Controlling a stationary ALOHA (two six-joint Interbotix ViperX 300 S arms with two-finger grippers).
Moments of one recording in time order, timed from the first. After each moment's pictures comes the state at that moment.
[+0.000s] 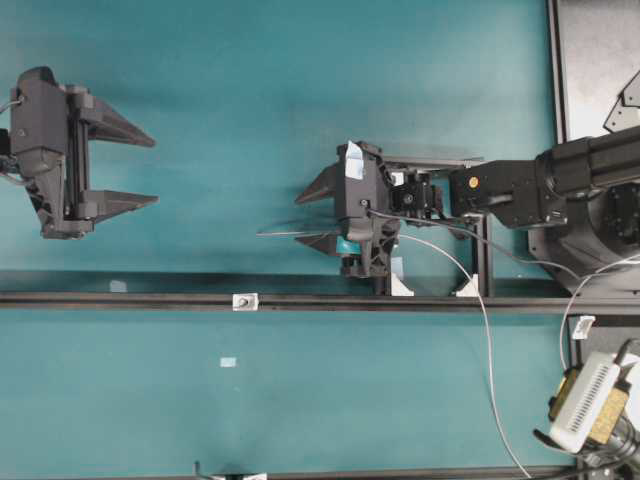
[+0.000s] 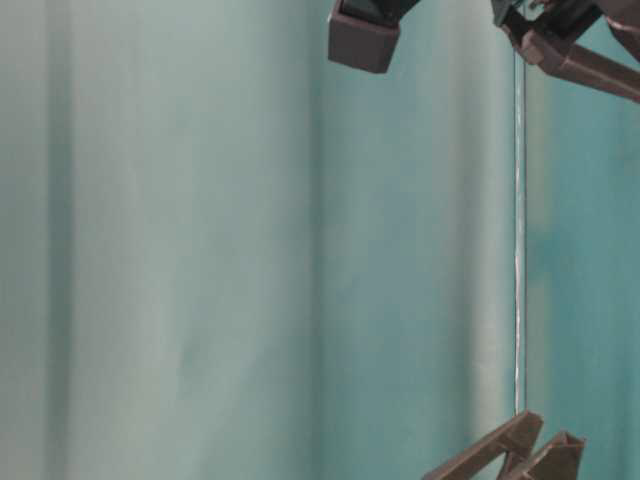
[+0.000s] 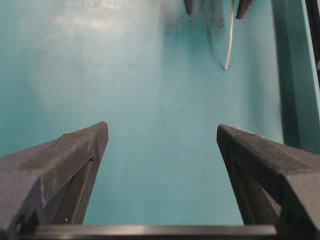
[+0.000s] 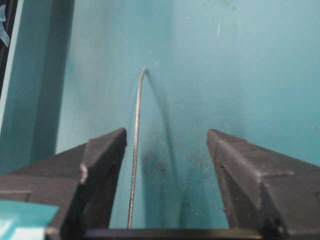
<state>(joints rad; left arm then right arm) 0.07 -0.17 1.09 -0.03 -0.45 -0.01 0.02 0.08 0.94 0.00 -0.35 0.17</state>
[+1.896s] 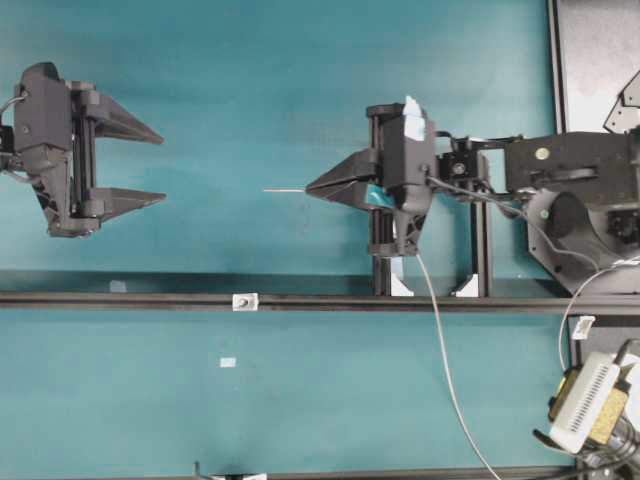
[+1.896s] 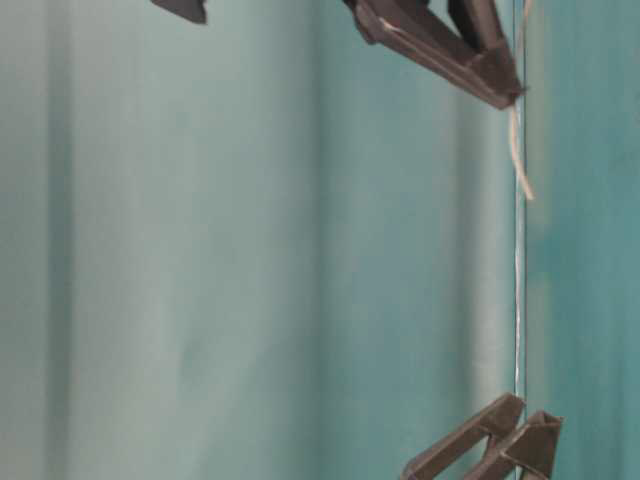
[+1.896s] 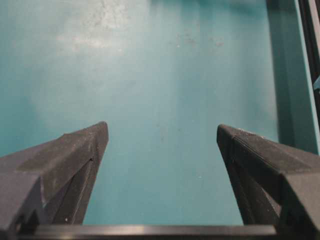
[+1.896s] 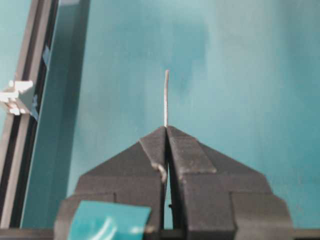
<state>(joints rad) 0.07 -0.18 1.06 -0.04 -0.45 -0.01 -0.02 -0.27 0.96 0.00 -0.19 0.14</state>
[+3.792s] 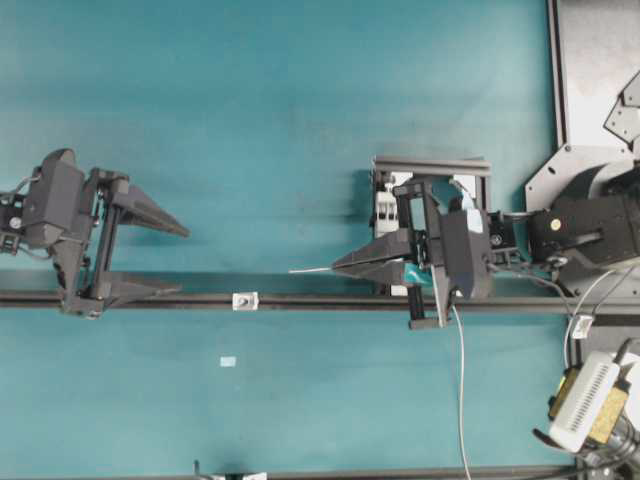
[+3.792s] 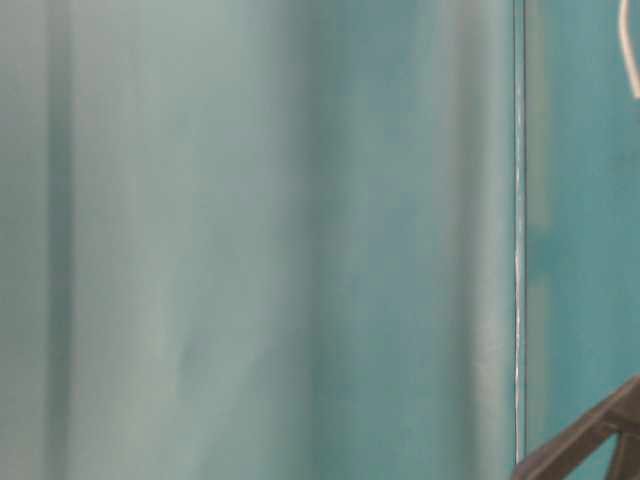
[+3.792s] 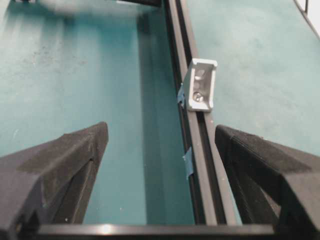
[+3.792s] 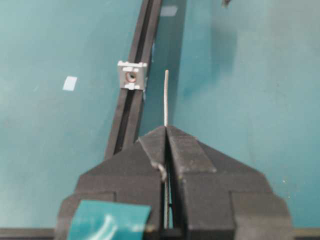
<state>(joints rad) -0.18 0.14 1.05 -0.04 -0.94 -0.18 0.36 -0.14 1.15 0.39 -0.72 -0.08</state>
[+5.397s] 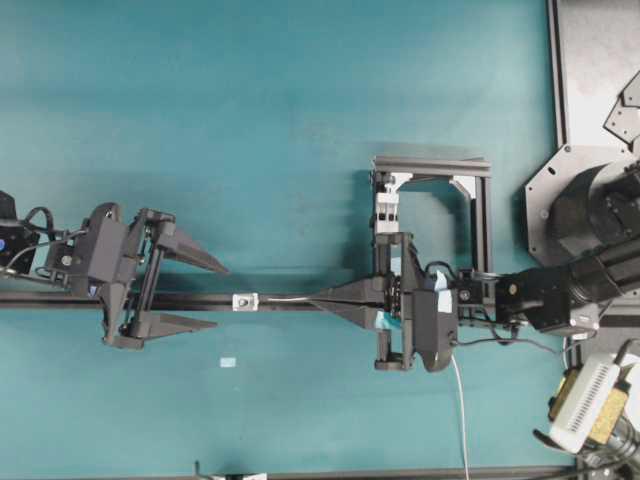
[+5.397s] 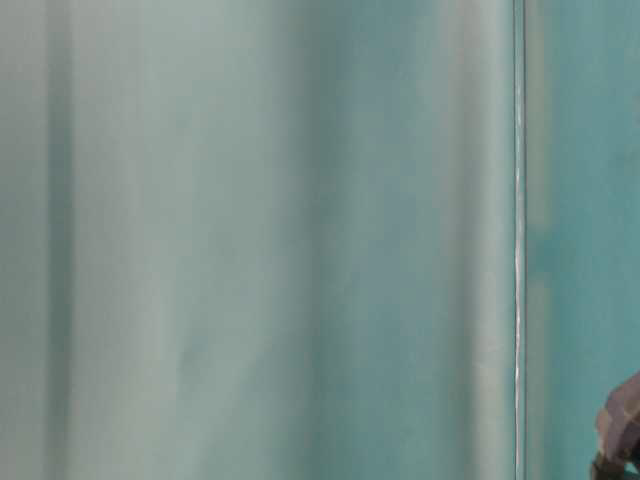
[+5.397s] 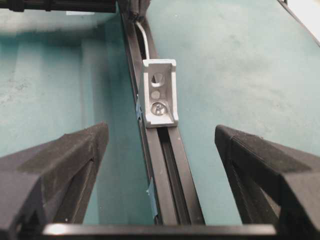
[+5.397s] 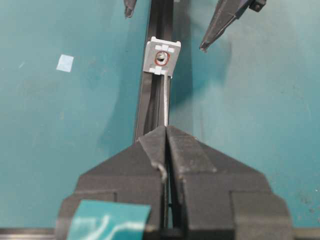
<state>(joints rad) -0.25 0.39 0.89 -0.04 -1.11 -0.09 0.57 0.19 1.03 0.71 -1.00 -0.27</state>
